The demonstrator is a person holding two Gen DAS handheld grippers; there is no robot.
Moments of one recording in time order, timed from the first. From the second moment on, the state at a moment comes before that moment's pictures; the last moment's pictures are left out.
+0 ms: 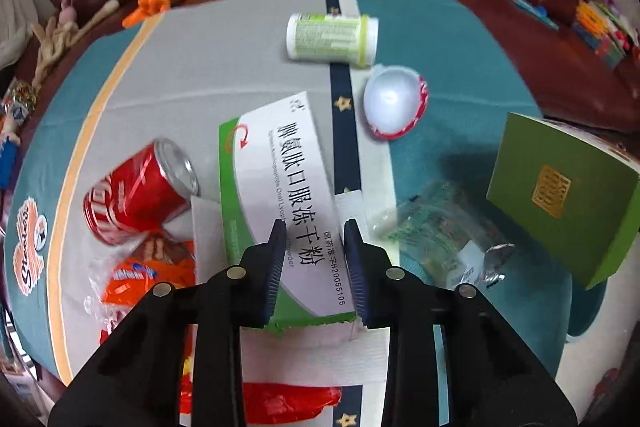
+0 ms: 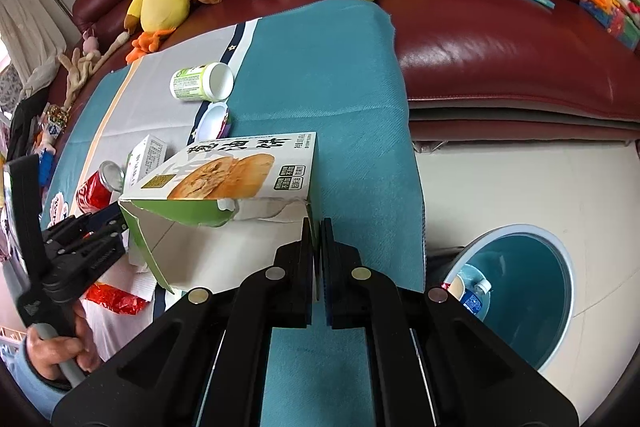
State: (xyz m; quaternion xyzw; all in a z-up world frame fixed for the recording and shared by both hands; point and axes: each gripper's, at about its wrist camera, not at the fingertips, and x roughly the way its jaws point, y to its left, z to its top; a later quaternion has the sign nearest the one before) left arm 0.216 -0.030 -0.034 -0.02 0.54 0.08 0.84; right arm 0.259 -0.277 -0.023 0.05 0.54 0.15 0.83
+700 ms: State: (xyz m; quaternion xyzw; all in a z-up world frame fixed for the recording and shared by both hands) left arm 0.223 -0.002 -0.071 -0.07 0.59 0.09 0.80; right arm 0.261 -0.249 -0.024 0.01 0.55 0.19 0.81
